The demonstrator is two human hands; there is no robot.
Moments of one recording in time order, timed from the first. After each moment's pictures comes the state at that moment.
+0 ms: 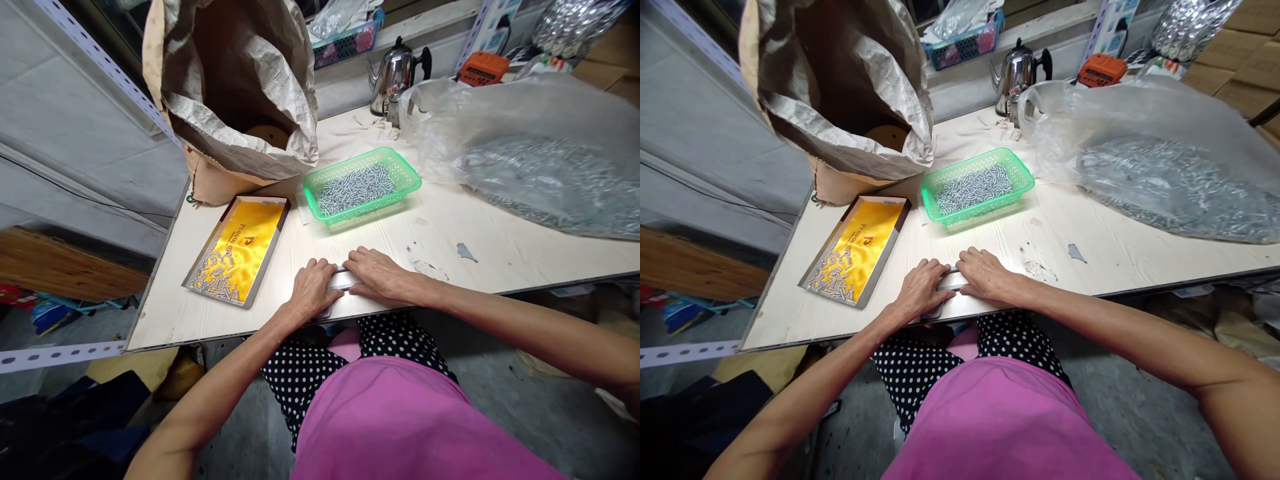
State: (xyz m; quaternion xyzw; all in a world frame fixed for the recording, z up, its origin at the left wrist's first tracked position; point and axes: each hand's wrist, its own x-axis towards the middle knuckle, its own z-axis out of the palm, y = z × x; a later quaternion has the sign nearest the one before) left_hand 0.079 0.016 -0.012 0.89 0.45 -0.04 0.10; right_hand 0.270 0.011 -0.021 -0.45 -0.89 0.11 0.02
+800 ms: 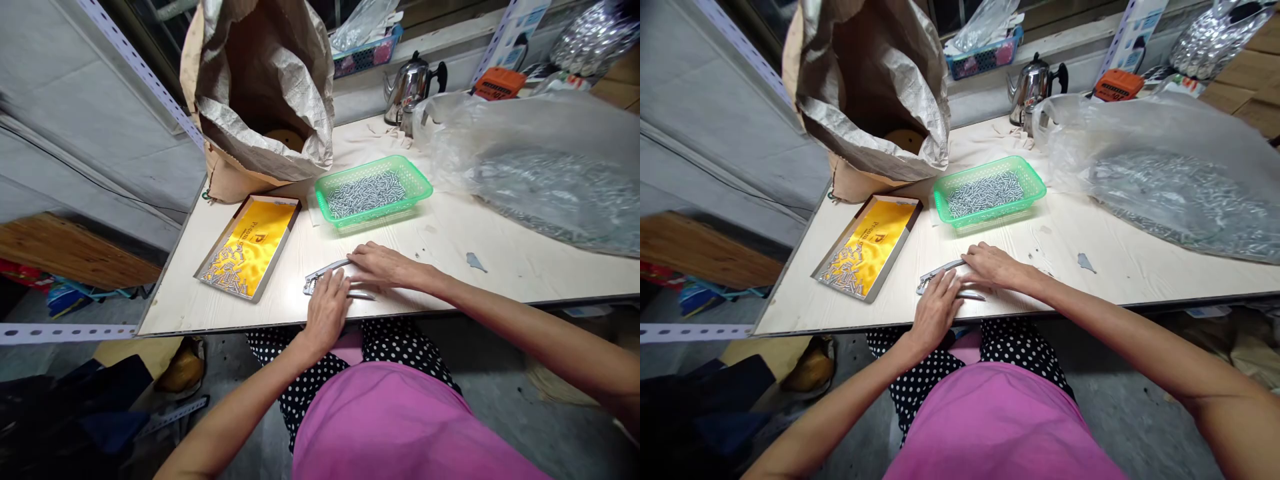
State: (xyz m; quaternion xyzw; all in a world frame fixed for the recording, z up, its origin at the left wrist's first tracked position) left_hand 0.080 -0.041 -0.045 0.87 0.47 0.11 0.07; right_hand 0.278 0.038 -0.031 -0.40 -0.91 0.11 0.03
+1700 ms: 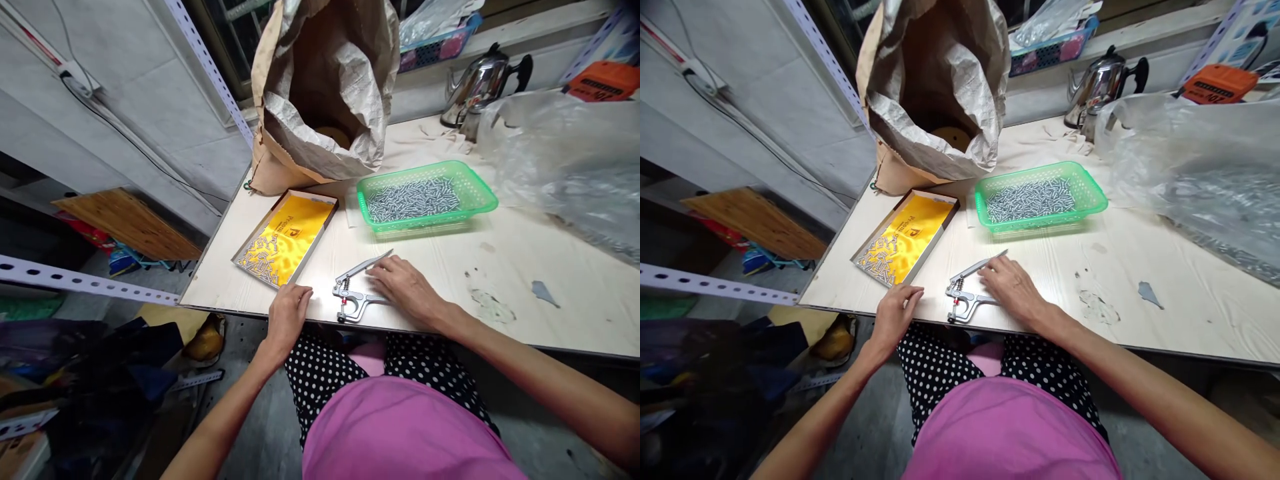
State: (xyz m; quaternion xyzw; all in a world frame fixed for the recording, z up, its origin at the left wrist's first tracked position) left_hand -0.036 -0.052 -0.014 0.73 0.64 0.21 0.09; right_hand 0.236 0.014 -0.047 -0.42 -0.89 0.08 0.18
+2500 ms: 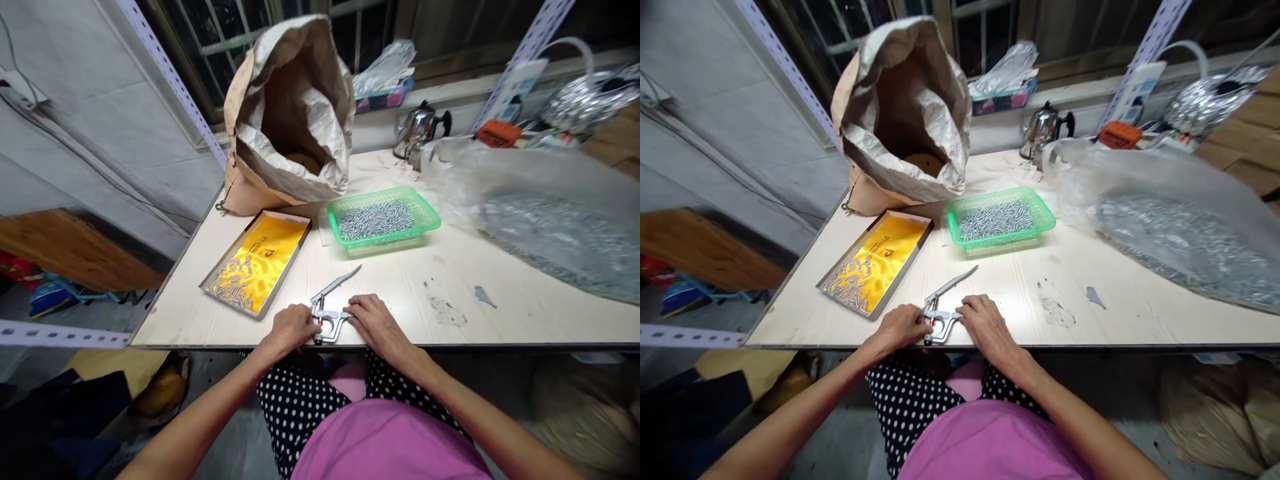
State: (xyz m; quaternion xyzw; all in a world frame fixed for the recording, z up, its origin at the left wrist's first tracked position) left_hand 0.014 -0.005 -0.005 0.70 0.65 -0.14 0.25; right_hand 0.227 -0.035 -0.075 -0.47 -0.83 0.12 0.27
